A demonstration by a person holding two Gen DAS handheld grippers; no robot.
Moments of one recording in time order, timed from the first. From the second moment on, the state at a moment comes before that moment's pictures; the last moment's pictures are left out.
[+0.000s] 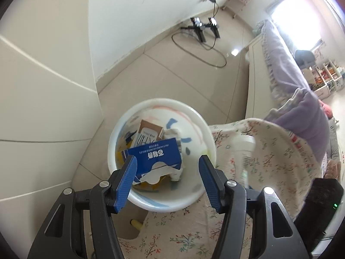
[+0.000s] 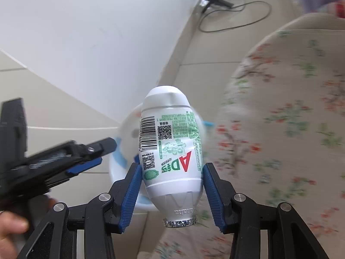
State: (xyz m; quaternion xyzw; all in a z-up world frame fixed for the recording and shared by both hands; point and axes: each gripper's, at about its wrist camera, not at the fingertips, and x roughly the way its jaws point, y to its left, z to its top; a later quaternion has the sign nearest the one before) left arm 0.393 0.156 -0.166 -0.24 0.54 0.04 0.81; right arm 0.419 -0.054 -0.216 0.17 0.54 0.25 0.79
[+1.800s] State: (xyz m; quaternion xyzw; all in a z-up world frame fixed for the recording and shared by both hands) left arm 0.111 0.005 -0.080 0.03 0.36 0.08 0.93; right arm 0.140 -0.150 -0.112 -0.03 0.36 0.14 0.92
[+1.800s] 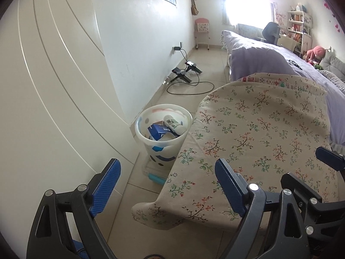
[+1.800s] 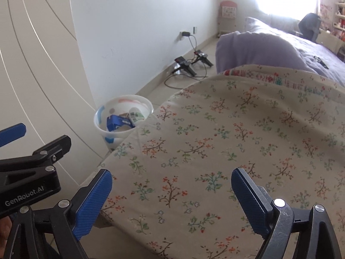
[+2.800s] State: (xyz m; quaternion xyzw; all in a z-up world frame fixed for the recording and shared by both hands) left arm 0.114 0.007 -0.084 0.01 0.37 0.06 0.93; right arm 0.151 -0.140 -0.123 -0.03 0.38 0.14 0.91
